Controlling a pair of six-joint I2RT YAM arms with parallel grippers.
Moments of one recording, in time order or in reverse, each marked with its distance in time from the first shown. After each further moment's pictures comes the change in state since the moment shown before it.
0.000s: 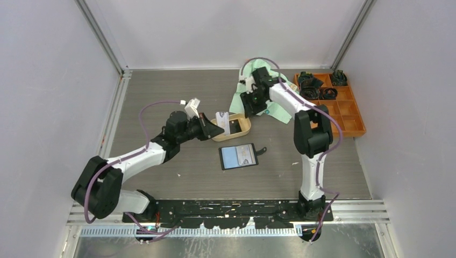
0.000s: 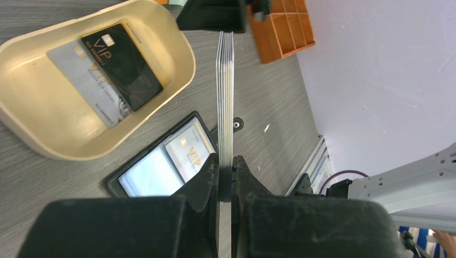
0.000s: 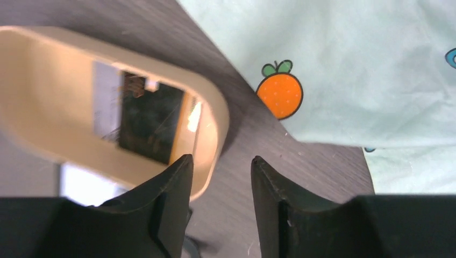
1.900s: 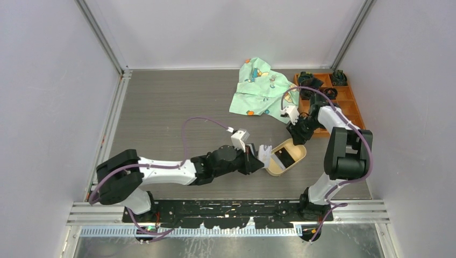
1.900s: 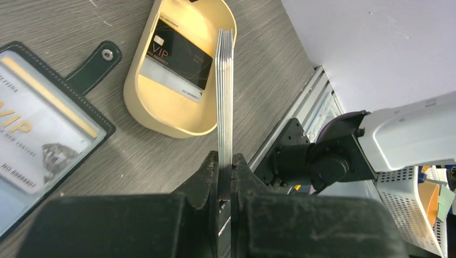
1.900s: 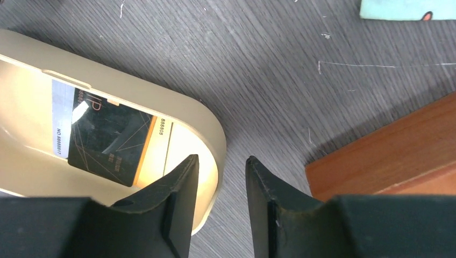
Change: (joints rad) left arm -0.648 0.256 0.154 0.106 -0.439 0.000; right arm -0.504 -0.438 -0.625 -0.077 -0.213 -0.931
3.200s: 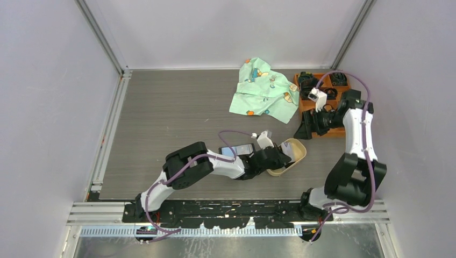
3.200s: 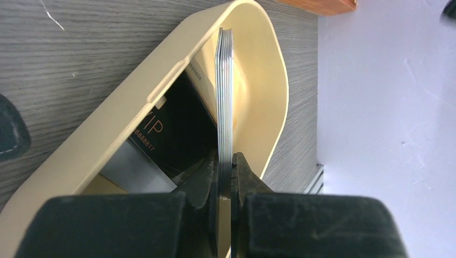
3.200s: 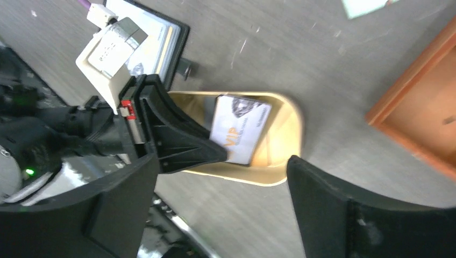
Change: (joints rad) left arm -0.028 0.654 0.546 -0.019 -0.218 -0.476; right arm -0.227 -0.194 0.155 -0.365 -0.370 0.283
